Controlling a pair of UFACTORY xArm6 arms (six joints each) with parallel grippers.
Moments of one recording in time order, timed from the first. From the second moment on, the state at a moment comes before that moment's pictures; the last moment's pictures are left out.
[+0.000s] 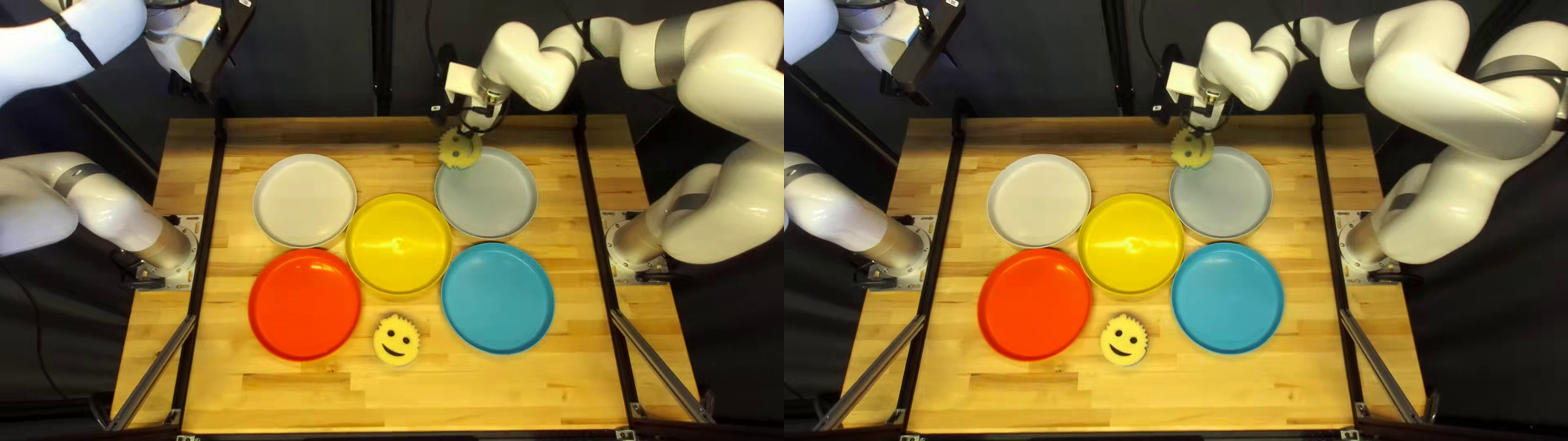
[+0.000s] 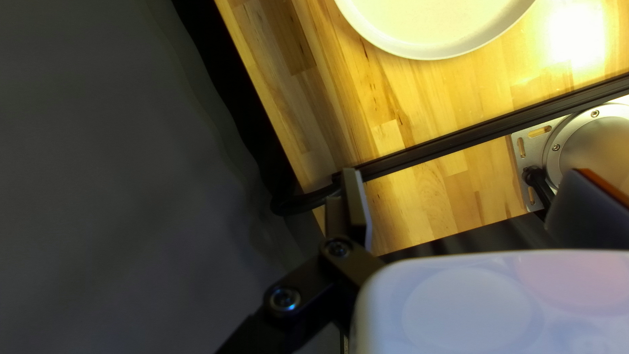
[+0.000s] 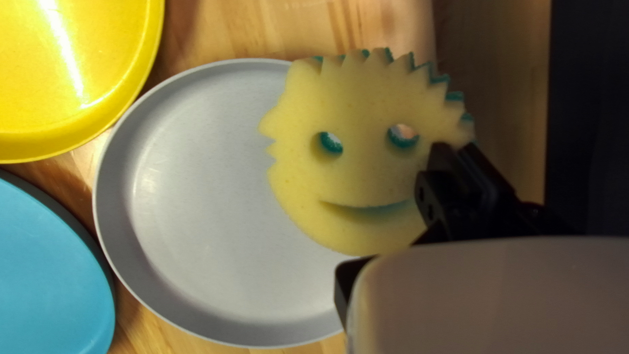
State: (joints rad) left arm 0.94 -0.74 -0.77 -0.08 1.43 1.36; right arm -0.49 -0.11 -0.69 -0.08 0.62 -0.23
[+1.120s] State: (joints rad) left arm 0.94 -0.74 -0.77 -0.08 1.43 1.36; right arm -0.36 -0.16 -0.55 -0.26 0.57 0.01
